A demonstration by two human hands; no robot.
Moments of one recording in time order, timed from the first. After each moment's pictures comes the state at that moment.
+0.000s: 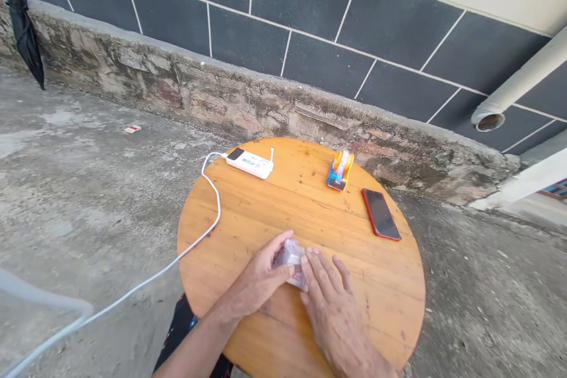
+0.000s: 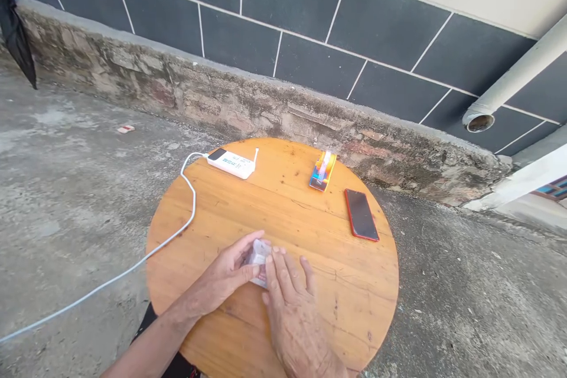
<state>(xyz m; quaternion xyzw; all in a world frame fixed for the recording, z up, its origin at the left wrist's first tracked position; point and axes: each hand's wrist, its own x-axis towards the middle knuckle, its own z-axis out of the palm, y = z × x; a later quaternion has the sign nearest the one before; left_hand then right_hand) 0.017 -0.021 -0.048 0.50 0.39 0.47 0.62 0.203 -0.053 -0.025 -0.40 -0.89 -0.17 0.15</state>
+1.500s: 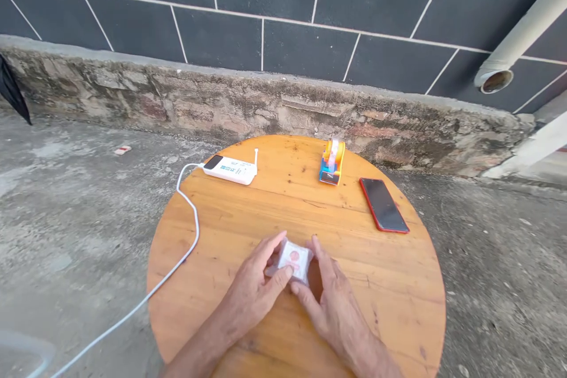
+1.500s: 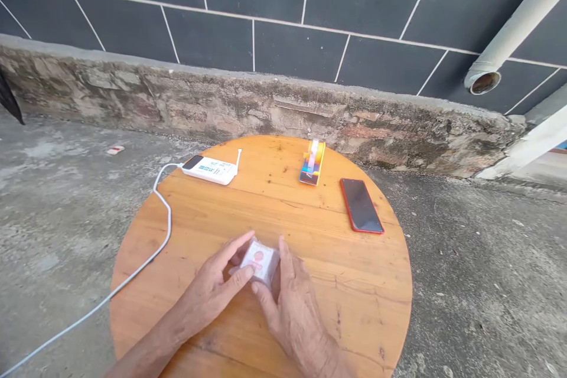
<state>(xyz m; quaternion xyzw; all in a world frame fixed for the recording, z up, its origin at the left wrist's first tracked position) 0.030 -0.001 -0.031 0.63 0.51 0.39 0.43 0.213 -0.020 -0.049 -0.54 -0.78 0.13 0.30</state>
